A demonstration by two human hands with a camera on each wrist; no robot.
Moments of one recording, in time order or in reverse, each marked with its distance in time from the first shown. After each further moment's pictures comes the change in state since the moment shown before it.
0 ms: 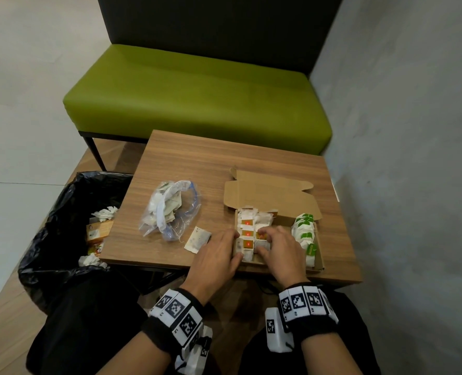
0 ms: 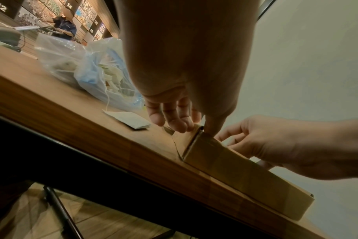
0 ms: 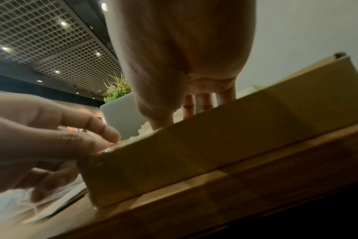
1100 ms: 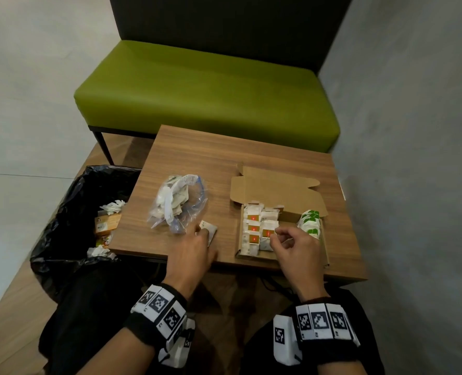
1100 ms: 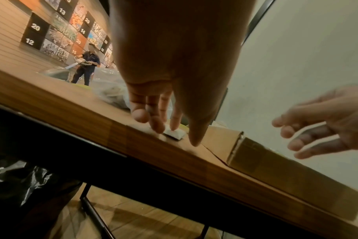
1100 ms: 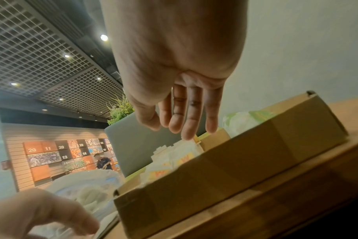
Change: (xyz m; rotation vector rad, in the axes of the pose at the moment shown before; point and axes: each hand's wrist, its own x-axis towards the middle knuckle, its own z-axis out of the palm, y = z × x) left_hand -0.018 -0.030 -0.026 0.328 0.016 -0.260; right_hand -0.030 0.000 -0.017 0.361 0.273 0.003
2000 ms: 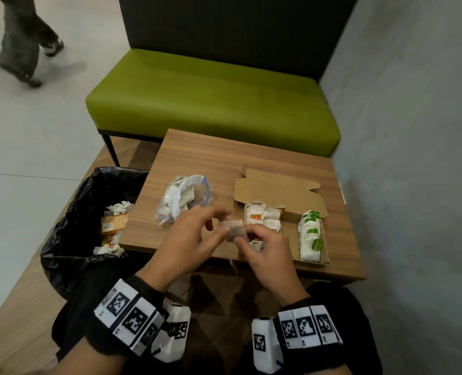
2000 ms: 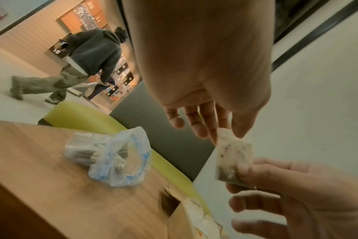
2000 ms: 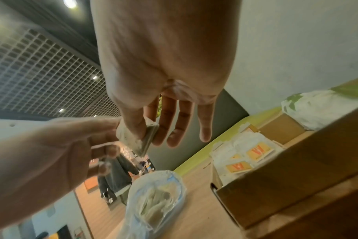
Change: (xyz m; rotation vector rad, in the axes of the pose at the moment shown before) left_hand -0.029 0.002 -0.082 -0.552 0.169 0.417; right_hand -0.029 -0.061 0.003 0.327 -0.268 -0.219
